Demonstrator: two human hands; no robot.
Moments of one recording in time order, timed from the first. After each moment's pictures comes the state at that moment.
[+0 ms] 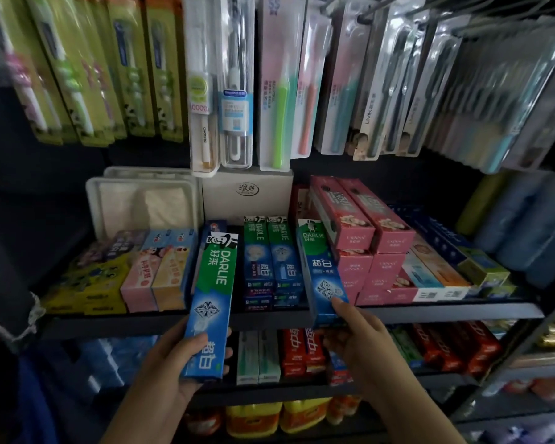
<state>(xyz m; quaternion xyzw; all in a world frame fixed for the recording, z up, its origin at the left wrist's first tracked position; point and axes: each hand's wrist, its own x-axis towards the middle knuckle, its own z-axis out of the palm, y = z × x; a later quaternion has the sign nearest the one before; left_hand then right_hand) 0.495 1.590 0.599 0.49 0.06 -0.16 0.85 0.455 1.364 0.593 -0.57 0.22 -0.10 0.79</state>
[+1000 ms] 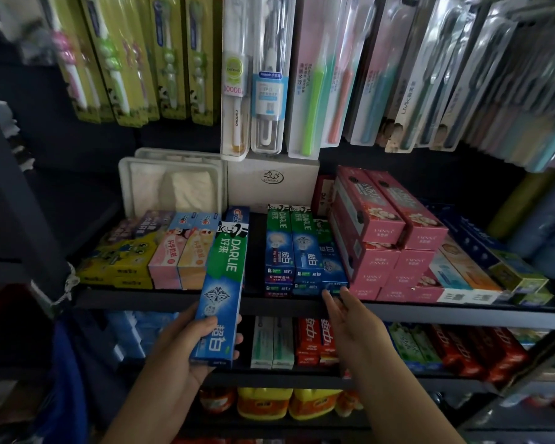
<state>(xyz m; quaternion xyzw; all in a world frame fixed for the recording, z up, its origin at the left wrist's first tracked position) 0.495 1.602 0.586 0.50 0.07 -0.14 0.85 0.494 1.383 0.580 -0.42 0.32 -0.11 0.84</state>
